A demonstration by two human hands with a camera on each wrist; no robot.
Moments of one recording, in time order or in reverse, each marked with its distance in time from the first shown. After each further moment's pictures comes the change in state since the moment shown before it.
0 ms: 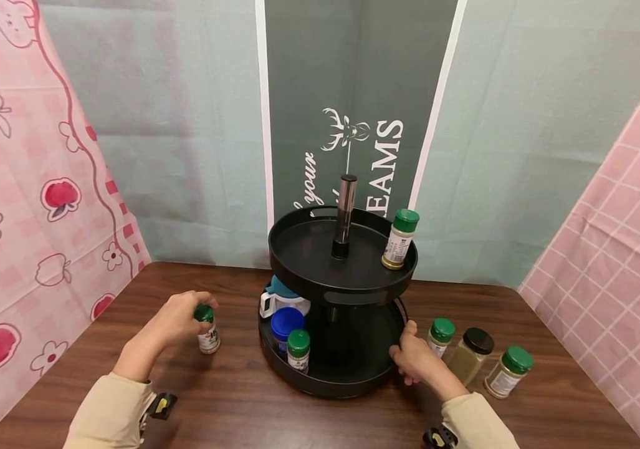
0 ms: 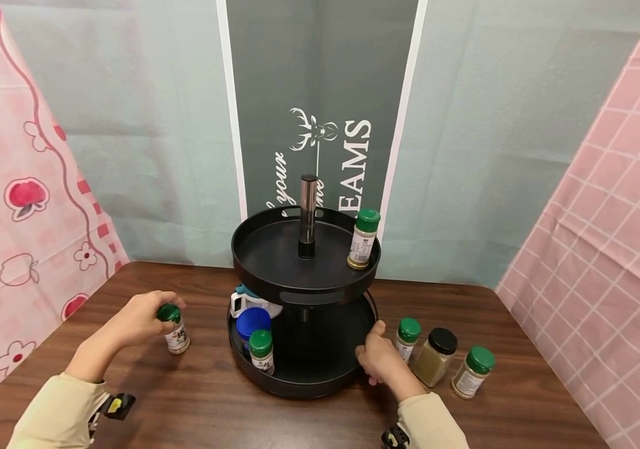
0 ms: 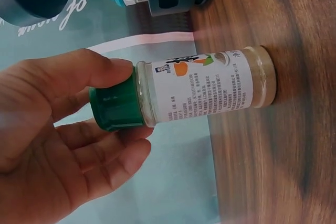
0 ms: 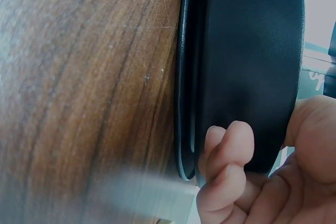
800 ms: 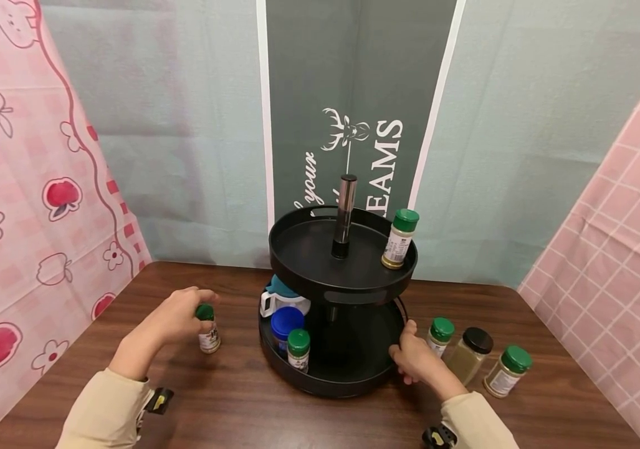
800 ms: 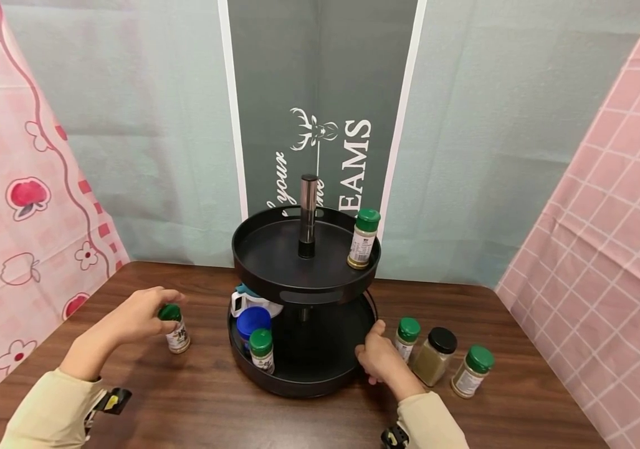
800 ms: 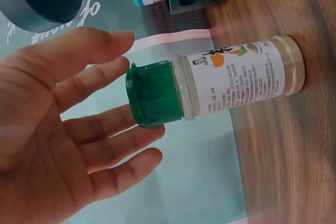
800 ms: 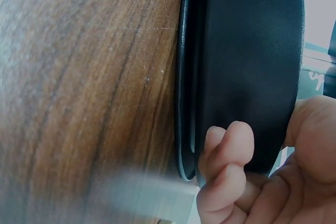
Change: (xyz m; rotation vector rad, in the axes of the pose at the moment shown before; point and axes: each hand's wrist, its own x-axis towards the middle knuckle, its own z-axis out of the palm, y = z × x) left_hand -0.001 0.012 -0.014 -0.005 -0.080 0.018; right_hand -0.002 0.000 0.000 0.005 -0.002 -0.002
